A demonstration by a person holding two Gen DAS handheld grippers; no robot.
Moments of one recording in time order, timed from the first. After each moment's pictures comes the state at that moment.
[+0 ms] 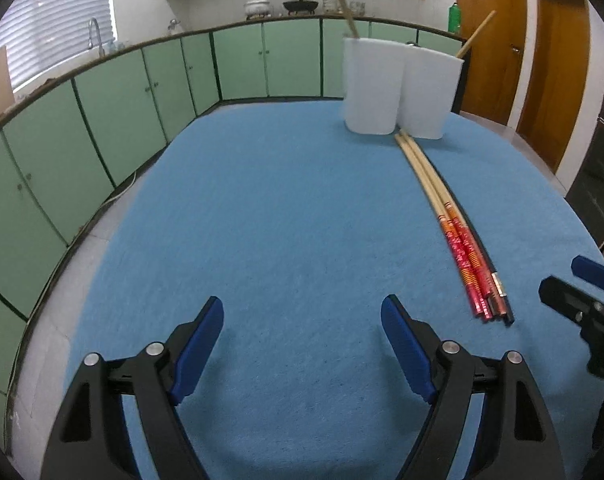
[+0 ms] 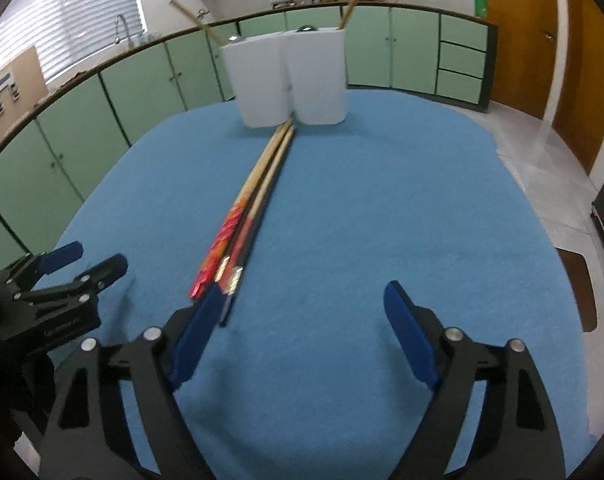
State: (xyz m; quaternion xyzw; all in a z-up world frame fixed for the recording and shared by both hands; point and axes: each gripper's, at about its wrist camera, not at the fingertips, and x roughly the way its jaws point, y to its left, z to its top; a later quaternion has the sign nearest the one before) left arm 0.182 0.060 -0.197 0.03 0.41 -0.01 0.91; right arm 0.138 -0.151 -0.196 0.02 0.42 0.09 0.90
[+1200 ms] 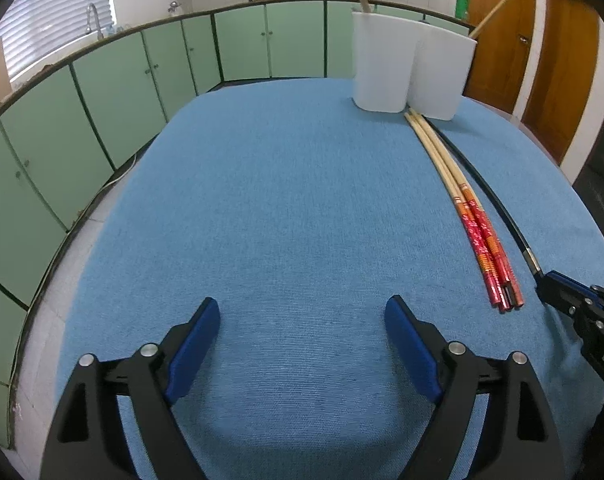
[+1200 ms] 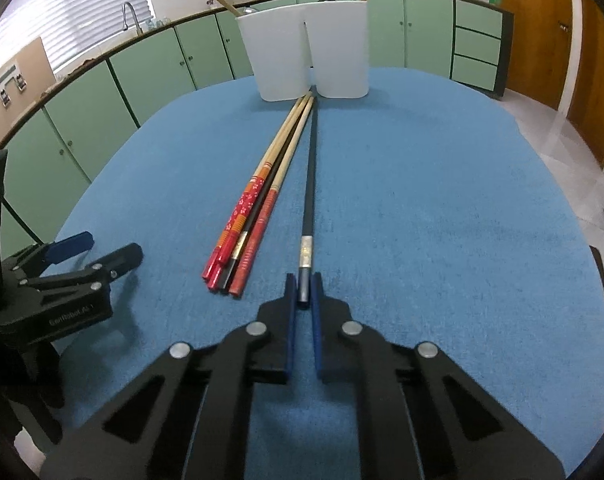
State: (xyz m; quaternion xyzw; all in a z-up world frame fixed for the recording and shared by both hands) left arm 0.186 0.060 -0.203 0.03 0.44 -0.02 0.90; right arm 0.143 -0.149 -0.206 0.03 0.44 0.11 0.89
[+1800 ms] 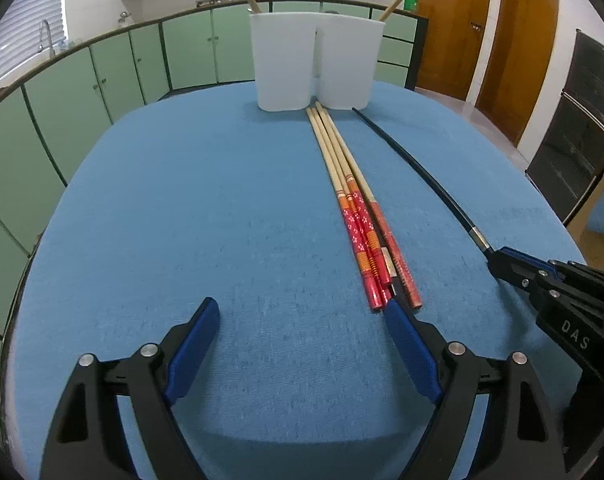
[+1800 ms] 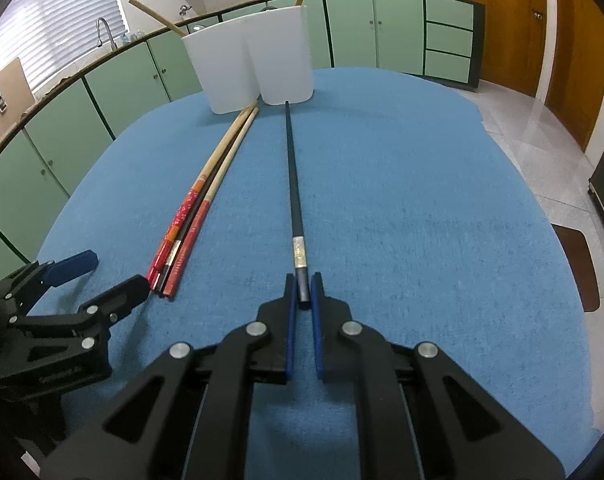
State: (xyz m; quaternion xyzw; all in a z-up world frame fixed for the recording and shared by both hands) left arm 0.176 0.001 -0.201 0.03 0.44 -0.10 0.89; right arm 0.146 -0.196 -0.209 0.04 0.44 0.07 0.90
